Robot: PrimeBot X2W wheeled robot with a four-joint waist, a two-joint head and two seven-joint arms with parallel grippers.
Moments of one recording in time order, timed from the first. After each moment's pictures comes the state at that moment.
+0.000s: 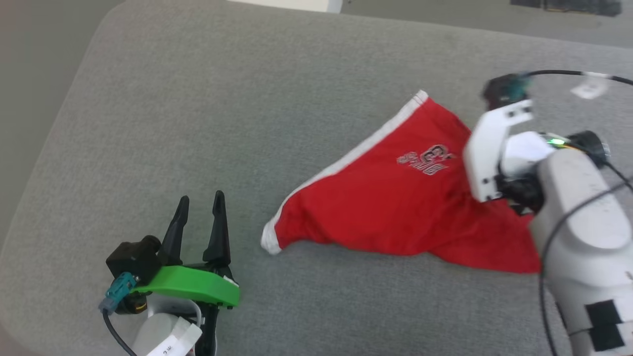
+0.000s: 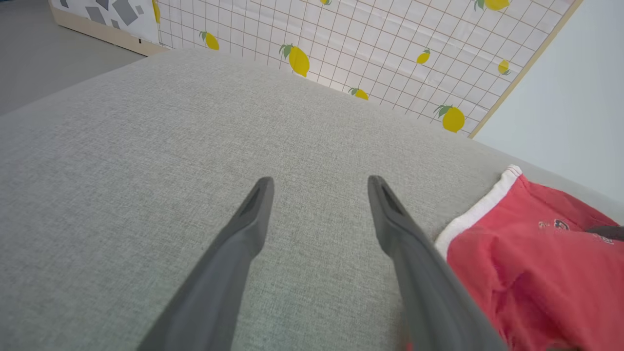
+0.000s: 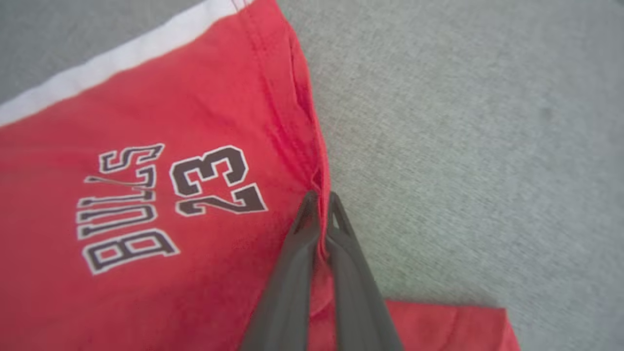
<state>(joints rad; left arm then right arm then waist) -0.14 0.05 -0.08 0.17 -0.41 -0.08 -0.26 -0.73 -0.14 0.12 0.57 0.12 0.13 0.78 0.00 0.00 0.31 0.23</state>
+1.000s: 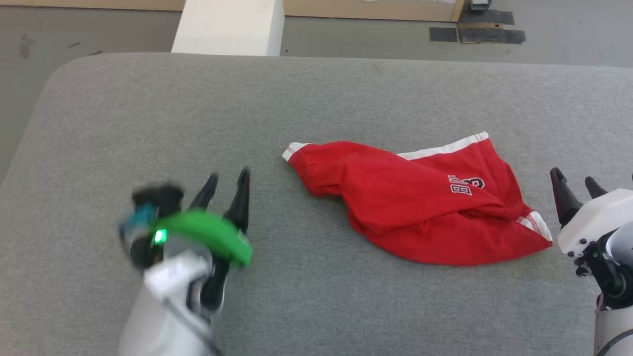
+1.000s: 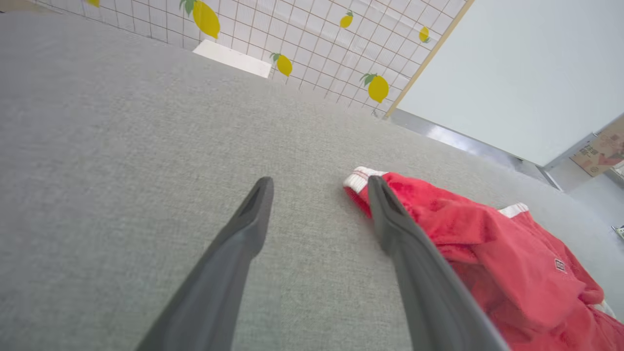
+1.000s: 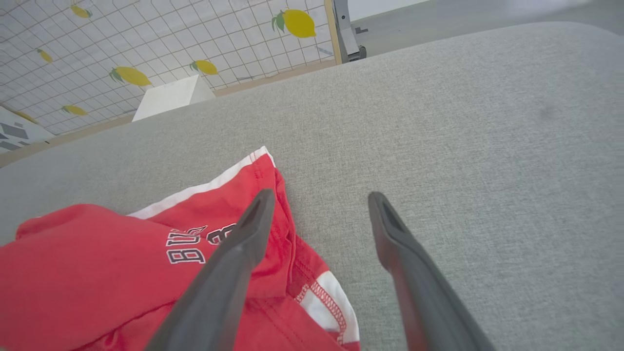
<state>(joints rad) -0.30 0.06 -0.11 0.30 -0.49 -0.09 -0.02 -0.29 -0.06 -0.35 0.14 0.24 0.13 0.45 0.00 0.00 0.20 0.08</state>
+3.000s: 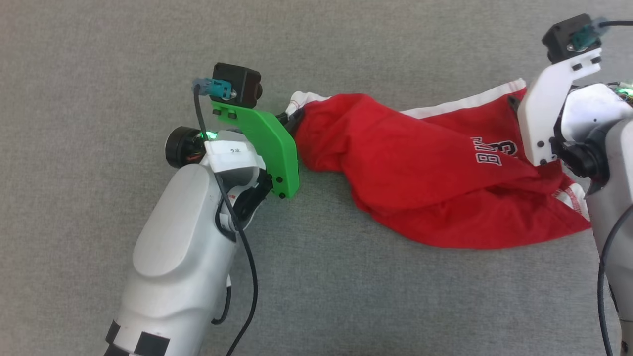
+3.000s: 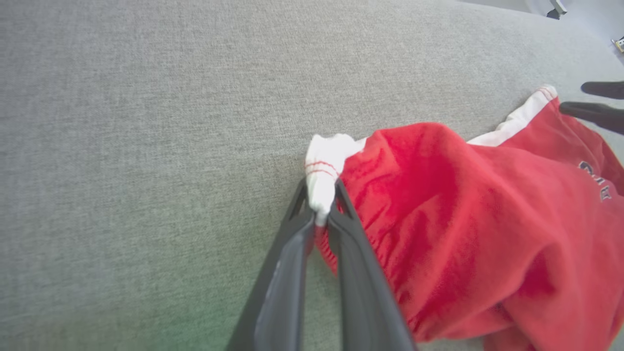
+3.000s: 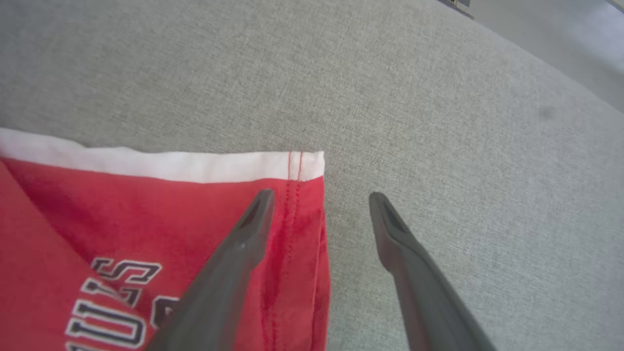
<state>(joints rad) -0.67 0.09 -0.34 0.28 -0.49 -0.07 0.48 -0.73 -0.29 0.13 0.29 0.12 0.13 0.85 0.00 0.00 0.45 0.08</state>
